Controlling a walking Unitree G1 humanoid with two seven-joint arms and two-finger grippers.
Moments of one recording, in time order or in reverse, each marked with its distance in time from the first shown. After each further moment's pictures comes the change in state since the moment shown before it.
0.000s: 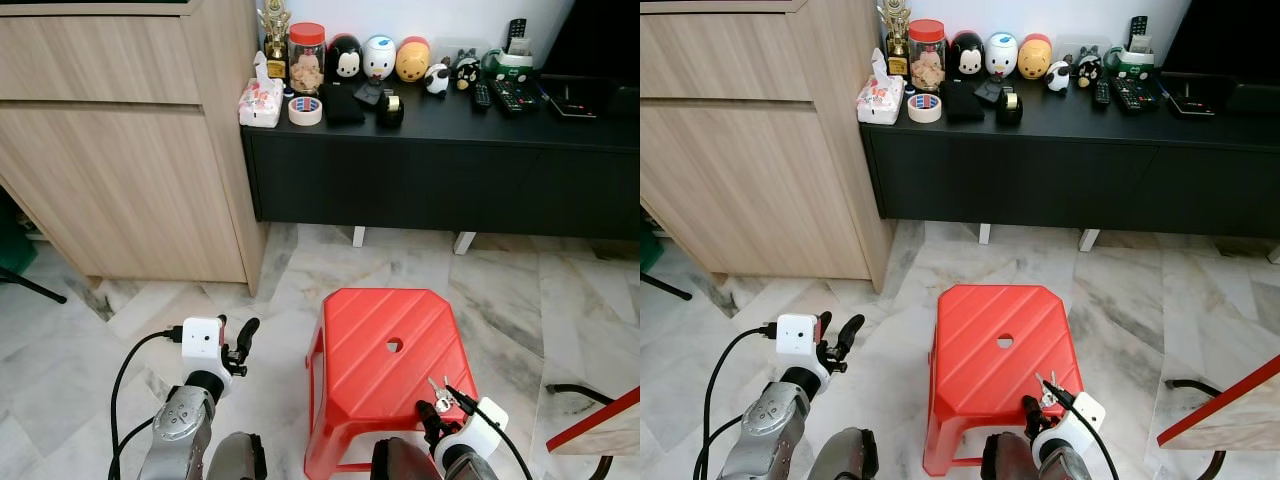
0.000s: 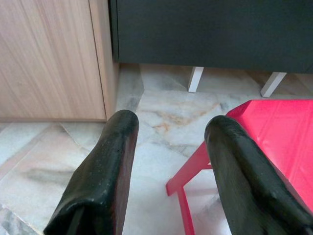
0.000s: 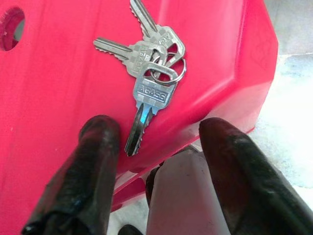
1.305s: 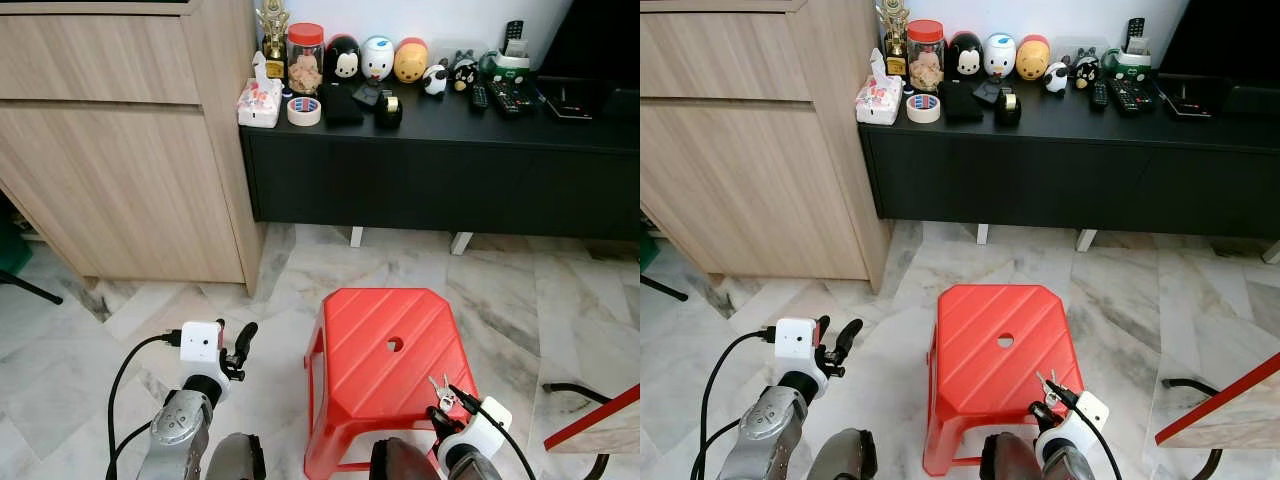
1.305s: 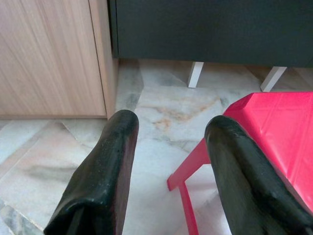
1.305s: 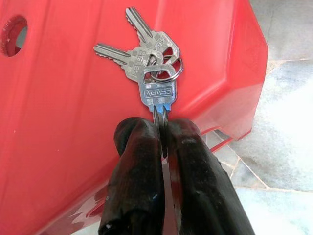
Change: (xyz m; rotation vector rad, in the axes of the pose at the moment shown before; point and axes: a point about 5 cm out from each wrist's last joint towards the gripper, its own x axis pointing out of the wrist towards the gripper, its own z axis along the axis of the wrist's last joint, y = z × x) left arm -0.004 0.002 -0.004 0.013 0.016 0.002; right arm 0.000 -0.004 0.004 -0.001 -0.010 0.003
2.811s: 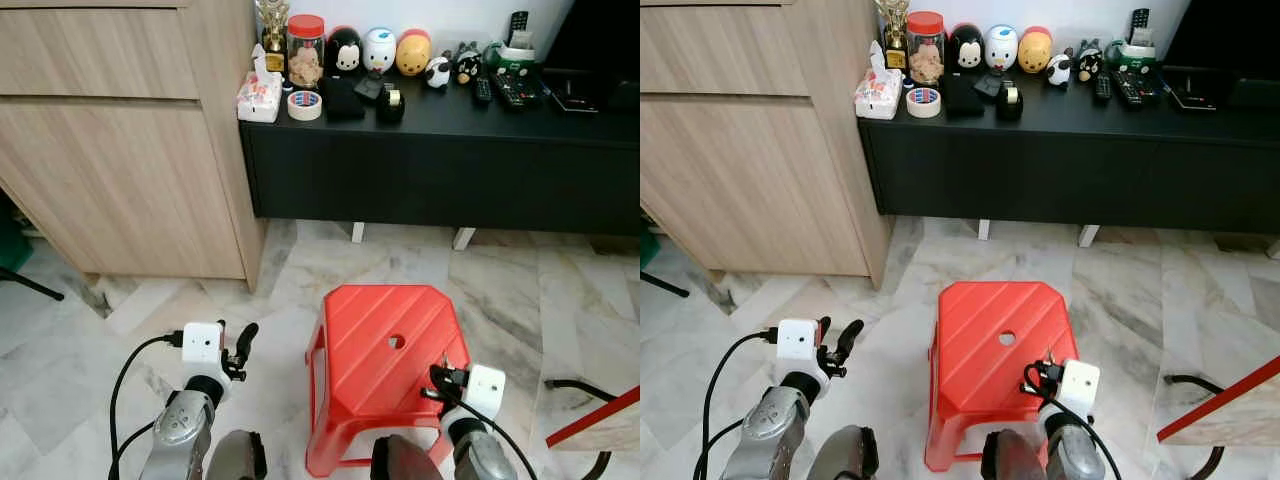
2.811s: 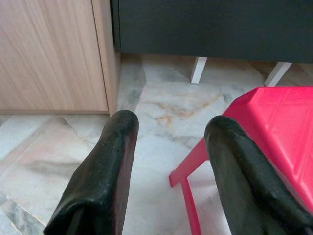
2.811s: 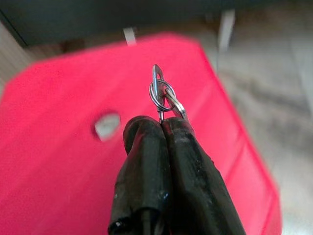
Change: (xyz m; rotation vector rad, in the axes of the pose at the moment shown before) left arm 0.001 -0.001 -0.003 -0.001 0.002 0.009; right arm -0.004 0.033 0.050 -0.487 -0.390 0.196
